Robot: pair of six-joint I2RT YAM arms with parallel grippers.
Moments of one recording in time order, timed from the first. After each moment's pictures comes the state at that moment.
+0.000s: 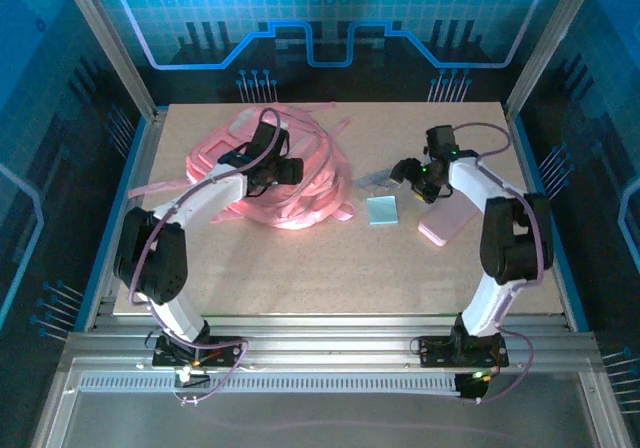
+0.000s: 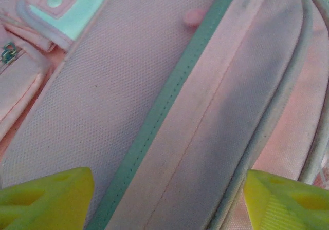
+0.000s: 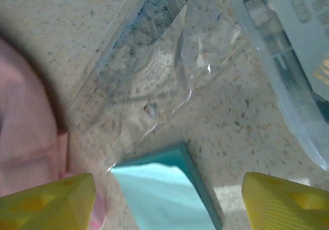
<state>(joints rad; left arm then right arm) -0.38 1.70 1.31 -0.50 -0.14 -0.33 0.12 1.83 1.28 -0.58 -0.25 0.67</state>
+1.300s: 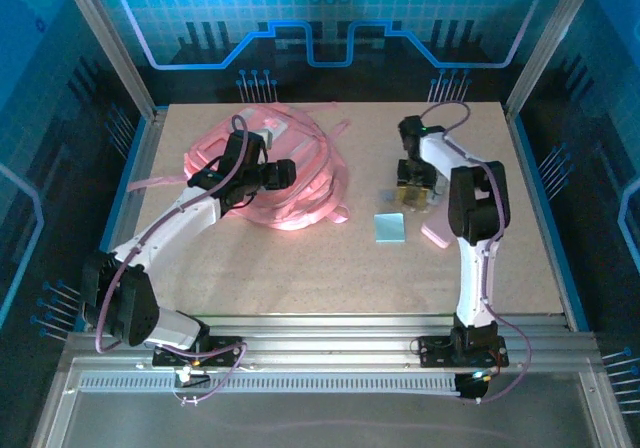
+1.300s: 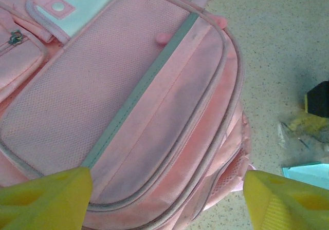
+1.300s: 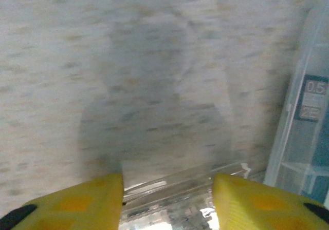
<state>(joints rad) -0.36 1.43 1.14 -0.44 0.00 -0.42 0.14 2.21 1.72 -0.94 0.16 0.37</state>
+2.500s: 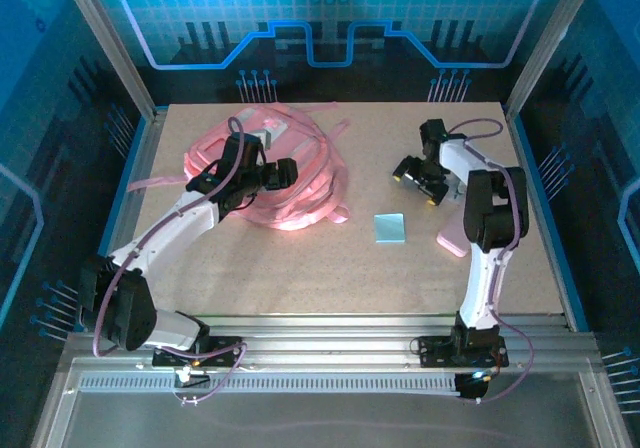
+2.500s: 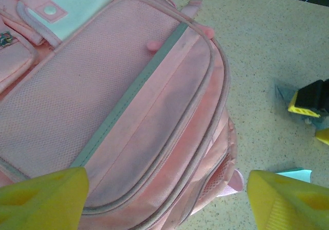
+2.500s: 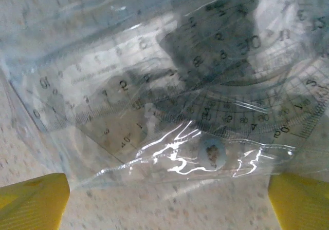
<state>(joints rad) -0.36 1.40 1.10 -0.37 0.01 -0.45 0.07 2.12 1.59 -0.82 -0.08 0.74</state>
